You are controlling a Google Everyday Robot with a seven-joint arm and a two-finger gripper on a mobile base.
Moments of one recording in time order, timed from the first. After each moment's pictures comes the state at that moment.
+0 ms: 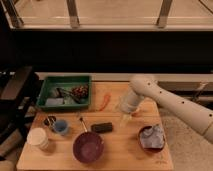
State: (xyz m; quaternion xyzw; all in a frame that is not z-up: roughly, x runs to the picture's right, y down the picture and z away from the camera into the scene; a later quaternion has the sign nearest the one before) arm 0.078 0.166 0.778 -0.38 -0.25 -0.05 0.89
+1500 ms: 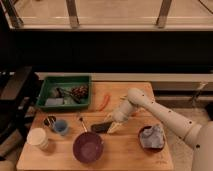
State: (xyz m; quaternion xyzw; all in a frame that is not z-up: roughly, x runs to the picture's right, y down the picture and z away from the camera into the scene) arm 0.034 0.227 0.834 -0.43 -0.35 0.01 0.83
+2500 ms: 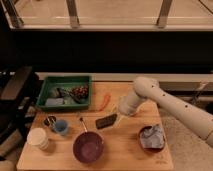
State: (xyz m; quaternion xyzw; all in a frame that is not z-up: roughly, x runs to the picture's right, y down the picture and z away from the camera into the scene) arm 0.066 0.149 0.745 -0.35 -0.30 -0.03 0.89
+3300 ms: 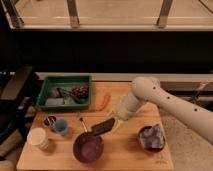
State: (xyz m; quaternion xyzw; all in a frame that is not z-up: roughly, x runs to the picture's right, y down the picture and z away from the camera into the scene) arm 0.037 0.182 0.688 -0.36 -0.31 -0.06 0.88
